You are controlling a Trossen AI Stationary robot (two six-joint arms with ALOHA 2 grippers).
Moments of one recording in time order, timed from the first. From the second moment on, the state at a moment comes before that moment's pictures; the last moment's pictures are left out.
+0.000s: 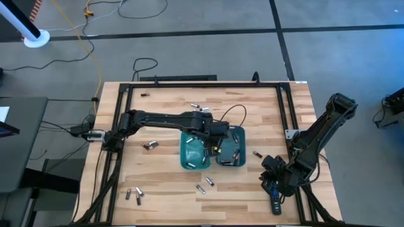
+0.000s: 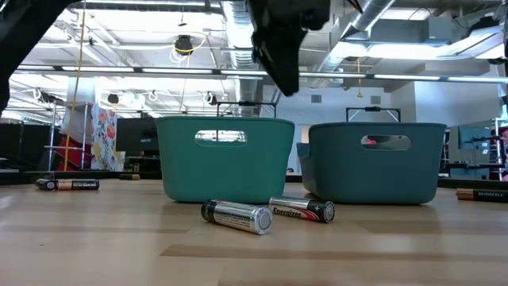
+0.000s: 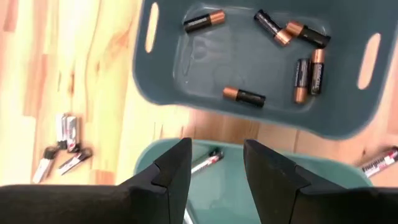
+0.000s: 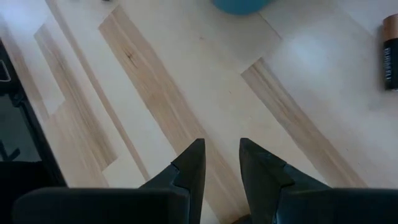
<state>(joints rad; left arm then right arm) -0.06 2.16 2.15 -1.18 -0.21 -0.12 0.93 1.23 0.67 -0.61 0.39 1.57</state>
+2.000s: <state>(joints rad) -0.10 1.16 0.66 -0.86 -0.21 -0.75 0.79 1.23 0.67 -0.59 0.39 1.61</state>
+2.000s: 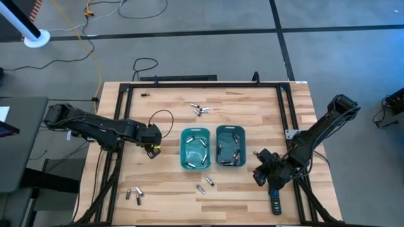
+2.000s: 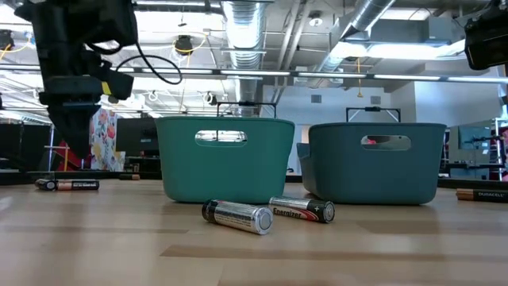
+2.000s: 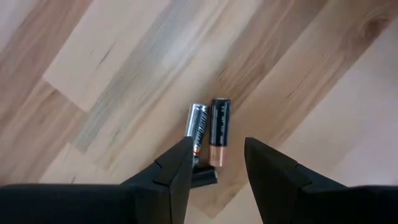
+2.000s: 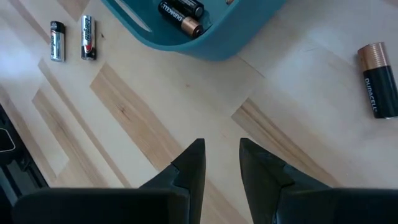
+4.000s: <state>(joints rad) 0.03 1.36 0.68 -0.77 -0.16 -0.63 0.79 1.23 0.67 -0.58 0.39 1.60</state>
